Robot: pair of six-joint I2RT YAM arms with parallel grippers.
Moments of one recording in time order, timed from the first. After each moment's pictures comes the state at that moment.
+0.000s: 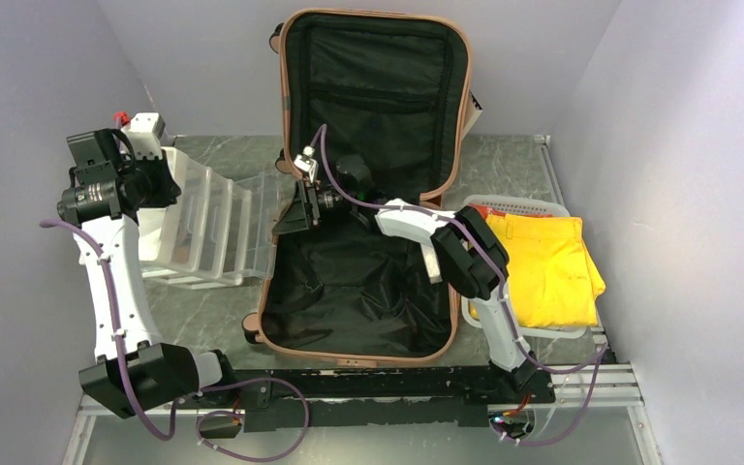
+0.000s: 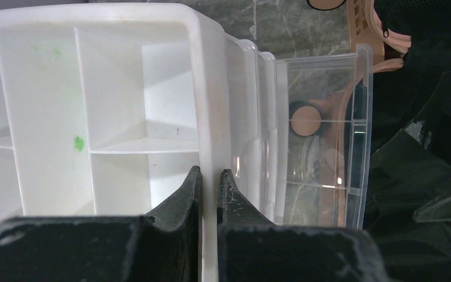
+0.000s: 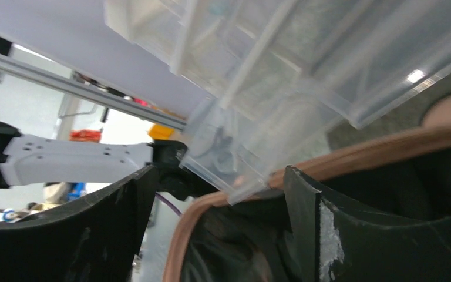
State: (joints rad) left arm 0.37 1.25 1.51 -0.93 0.34 0.21; right arm 0.75 2.22 1.59 0.60 -1.00 0.95
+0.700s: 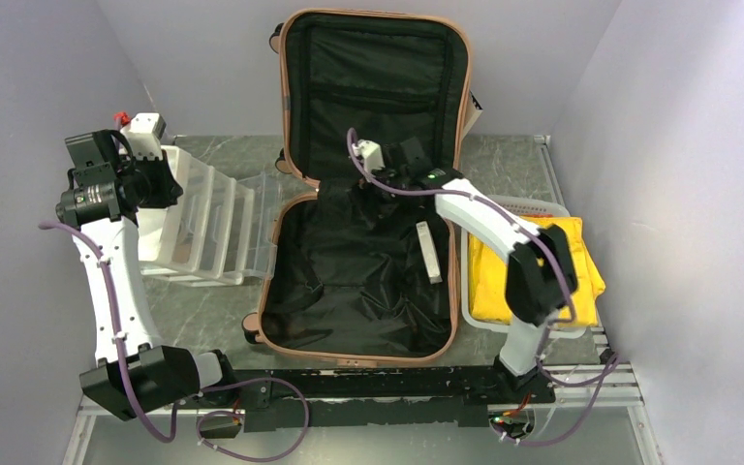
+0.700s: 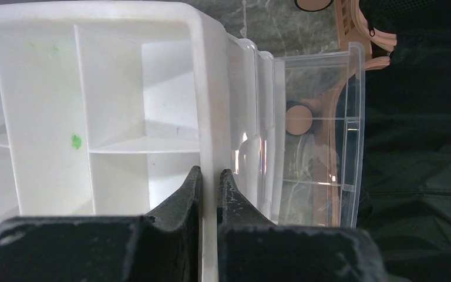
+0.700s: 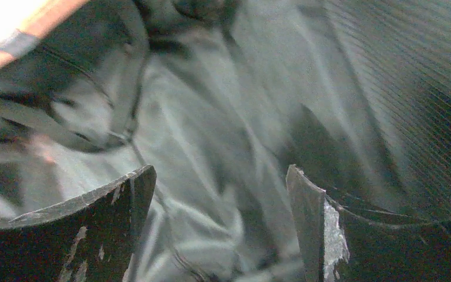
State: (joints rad) left arm 0.37 1.24 1.51 -0.93 0.38 0.22; right arm 0.59 1.85 1.53 -0.44 -0.50 -0.09
